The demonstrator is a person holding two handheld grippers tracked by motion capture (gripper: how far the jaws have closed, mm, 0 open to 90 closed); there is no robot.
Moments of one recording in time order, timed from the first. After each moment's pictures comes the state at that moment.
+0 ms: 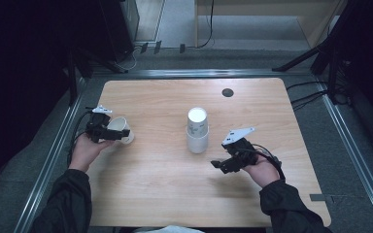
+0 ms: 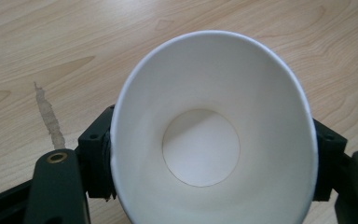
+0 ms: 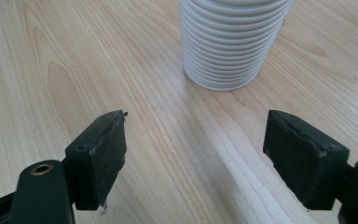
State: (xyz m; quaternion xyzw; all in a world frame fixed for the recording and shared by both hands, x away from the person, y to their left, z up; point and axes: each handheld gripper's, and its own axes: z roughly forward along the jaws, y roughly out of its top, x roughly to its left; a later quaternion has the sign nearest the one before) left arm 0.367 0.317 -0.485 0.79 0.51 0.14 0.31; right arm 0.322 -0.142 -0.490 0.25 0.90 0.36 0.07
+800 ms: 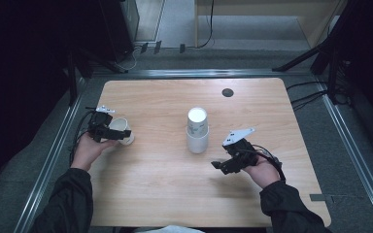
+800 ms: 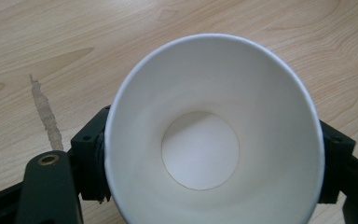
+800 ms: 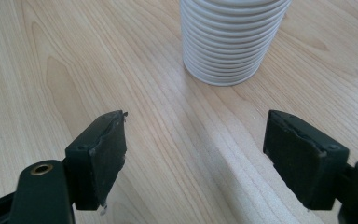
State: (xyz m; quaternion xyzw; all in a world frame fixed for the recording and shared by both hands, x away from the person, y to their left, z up) left arm 0.372 0.313 -0.490 0.79 0.52 0.13 0.30; right arm 0.321 -0.143 -0.491 0.25 0.90 0.35 0.07
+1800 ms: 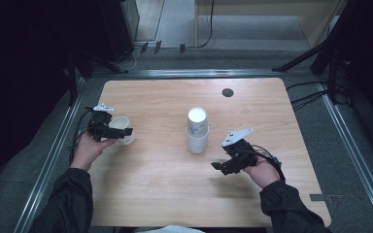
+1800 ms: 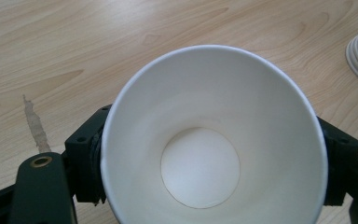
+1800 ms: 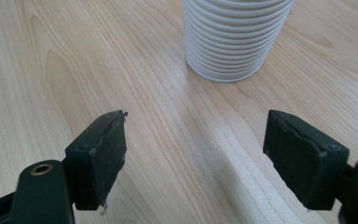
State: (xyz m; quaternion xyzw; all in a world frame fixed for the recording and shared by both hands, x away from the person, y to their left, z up) left arm 0.366 0.307 -0.476 0.79 0.50 0.13 0.32; right arm 0.321 -0.142 -0.493 0.25 0.90 0.34 0.06
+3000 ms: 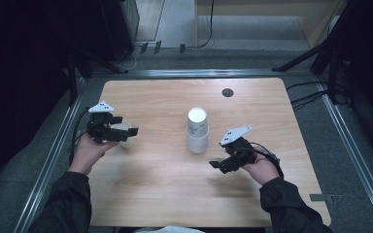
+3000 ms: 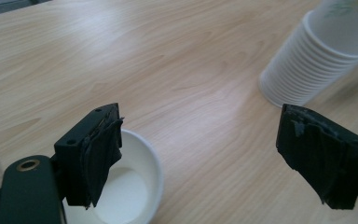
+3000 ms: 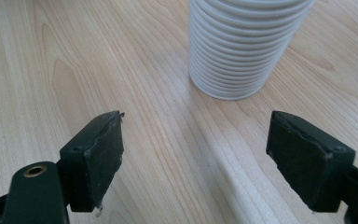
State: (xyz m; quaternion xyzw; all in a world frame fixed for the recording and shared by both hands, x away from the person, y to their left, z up) left arm 0.333 0.282 -0.433 0.79 0.45 0.13 0.39; right arm 0.327 -0.138 -0.489 0.22 0.91 0.36 0.07
